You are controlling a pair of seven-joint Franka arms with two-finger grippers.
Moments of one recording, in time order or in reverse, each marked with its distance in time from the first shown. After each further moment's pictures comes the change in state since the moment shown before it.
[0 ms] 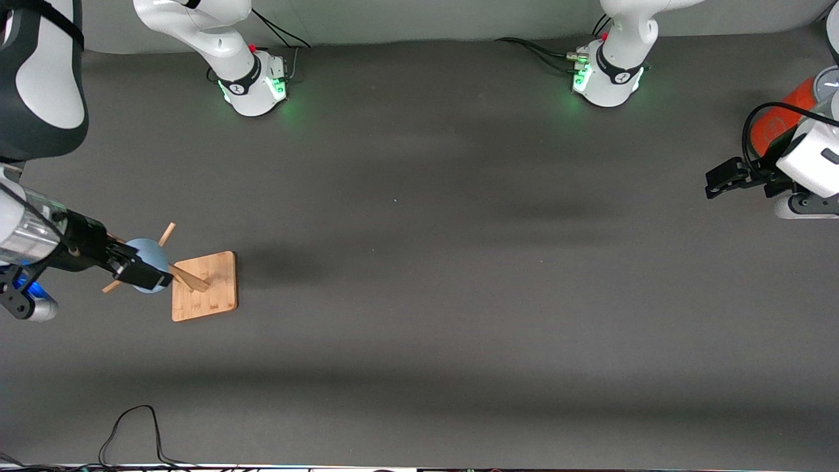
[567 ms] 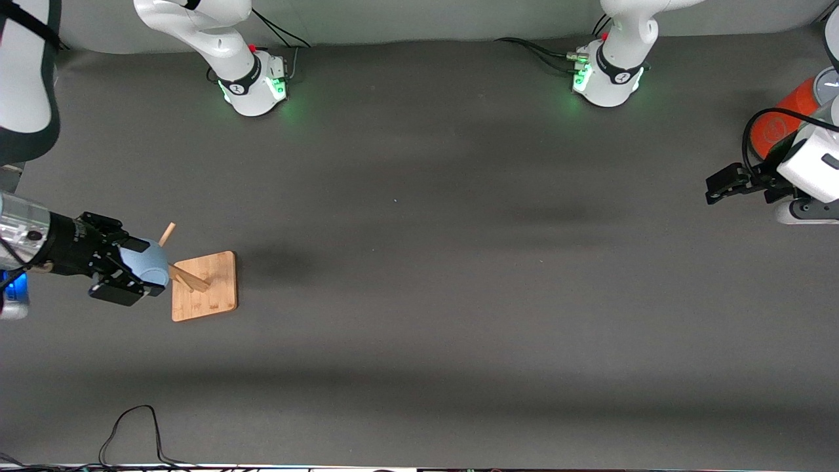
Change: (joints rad) left arm 0.000 0.007 -0.001 0.001 -0.005 0.028 0.000; right arm -0.049 0.004 -0.013 0.008 0.096 -0.037 0.285
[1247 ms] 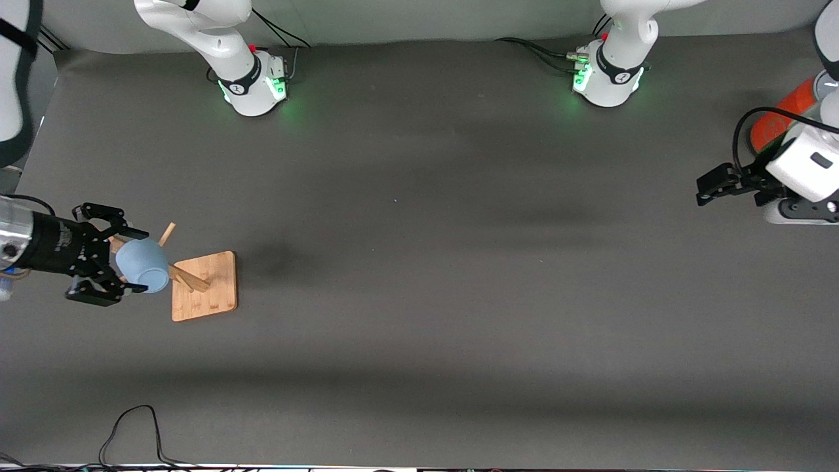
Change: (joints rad) left arm -0.029 0.000 -0.005 0.000 -0.014 0.012 0.002; right arm -0.067 0.005 -0.020 -0.015 0.099 -0.036 0.386
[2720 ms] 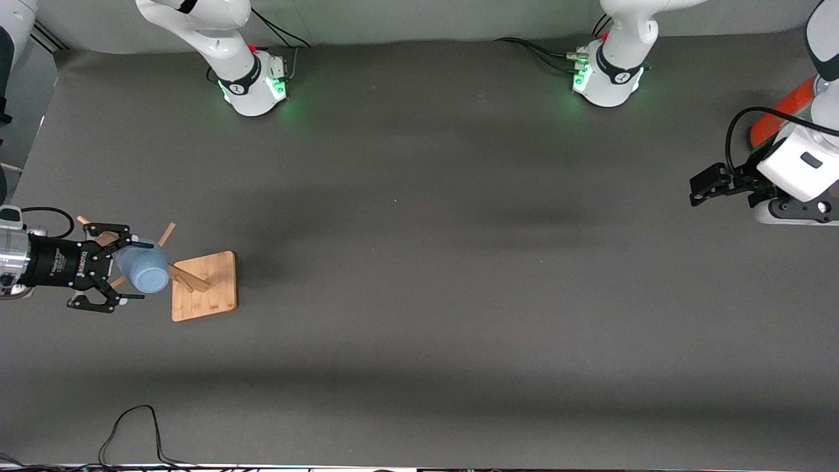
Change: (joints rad) left arm -0.006 0.006 0.001 0.000 -0.003 0.007 0.000; right arm -0.098 0.029 -0.017 -0.194 0.136 0.081 0.012
